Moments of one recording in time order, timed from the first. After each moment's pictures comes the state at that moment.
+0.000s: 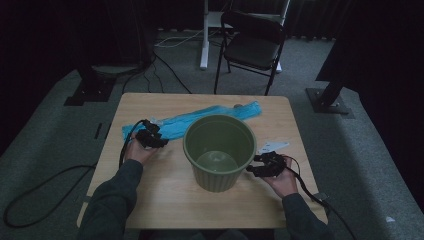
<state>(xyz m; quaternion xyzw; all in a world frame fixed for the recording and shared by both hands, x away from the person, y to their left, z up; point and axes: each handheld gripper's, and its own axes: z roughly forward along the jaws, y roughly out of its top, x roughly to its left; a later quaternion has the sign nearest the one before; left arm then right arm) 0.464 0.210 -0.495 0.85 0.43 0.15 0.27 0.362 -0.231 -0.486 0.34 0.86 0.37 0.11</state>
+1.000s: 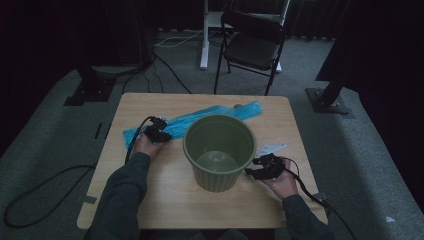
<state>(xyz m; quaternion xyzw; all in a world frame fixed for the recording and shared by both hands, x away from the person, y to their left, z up) 0.499 0.192 -0.518 0.86 0.44 0.12 0.25 0.360 -0.229 -0.494 0.33 0.87 0.34 0.10</state>
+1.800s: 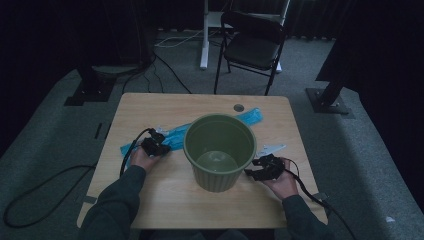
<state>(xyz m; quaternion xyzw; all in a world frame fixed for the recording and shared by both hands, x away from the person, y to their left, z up) 0.443 0.196 -0.521 0.87 0.39 0.11 0.27 0.359 -0.228 -0.495 0.33 0.87 0.34 0.10</state>
